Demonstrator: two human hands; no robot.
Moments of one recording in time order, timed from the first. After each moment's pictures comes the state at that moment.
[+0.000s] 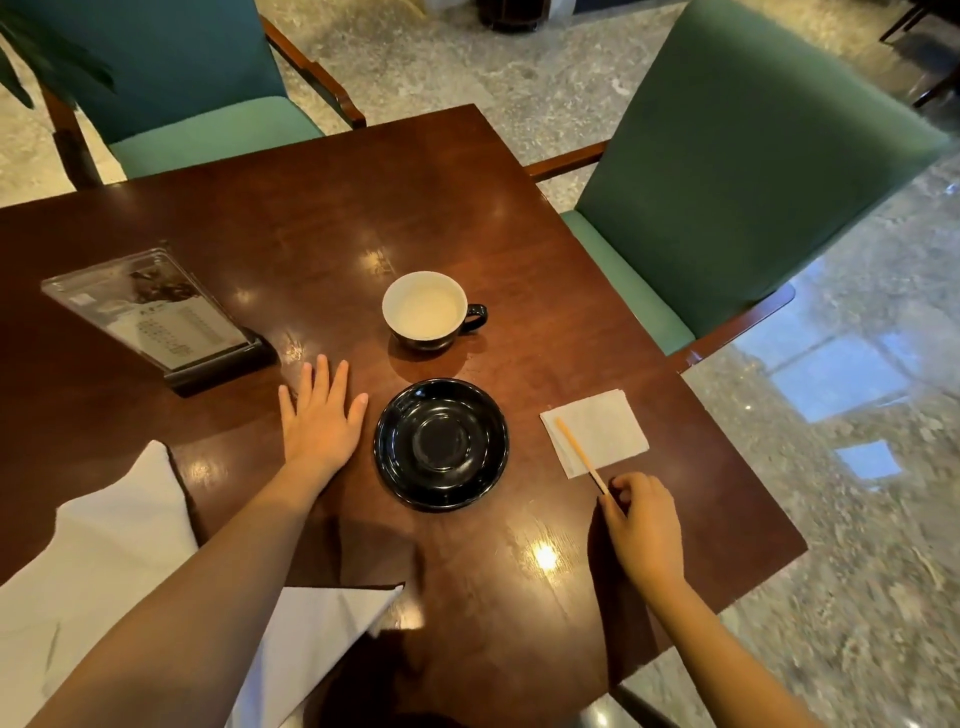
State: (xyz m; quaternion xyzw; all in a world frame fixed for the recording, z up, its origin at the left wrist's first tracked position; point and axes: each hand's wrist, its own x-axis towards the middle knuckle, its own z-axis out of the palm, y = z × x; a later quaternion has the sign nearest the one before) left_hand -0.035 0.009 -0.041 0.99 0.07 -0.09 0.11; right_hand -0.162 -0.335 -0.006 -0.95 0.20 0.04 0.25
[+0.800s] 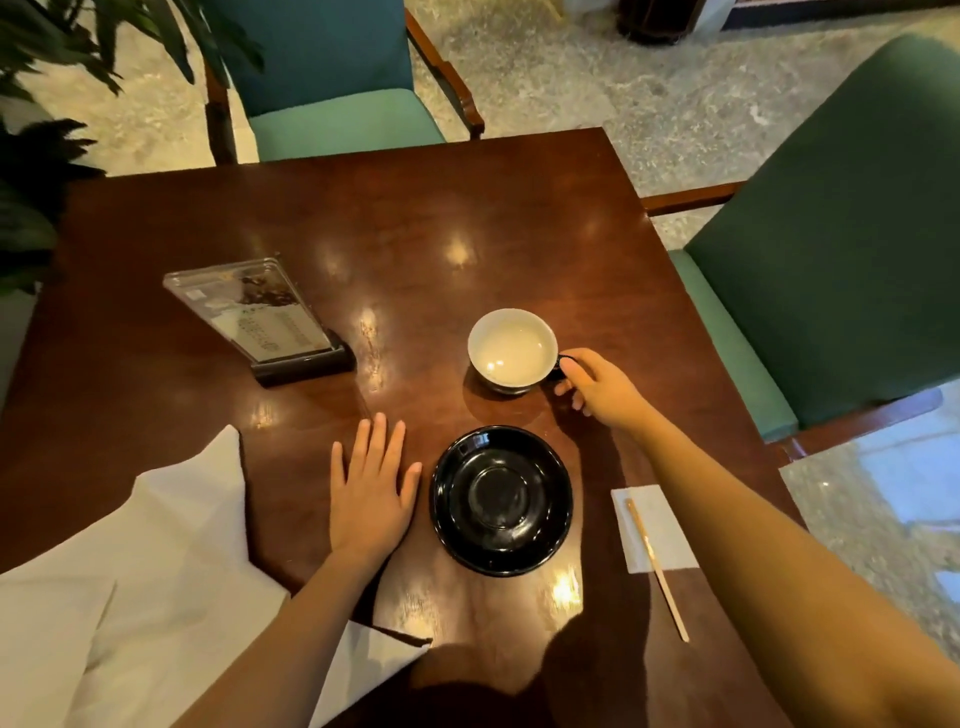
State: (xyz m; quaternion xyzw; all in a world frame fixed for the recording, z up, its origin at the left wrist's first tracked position) left_hand -0.094 0.001 -0.054 0.99 0.11 -0.02 0.12; right_hand 0.079 -0.252 0.010 -0.86 -0.03 0.23 0.46
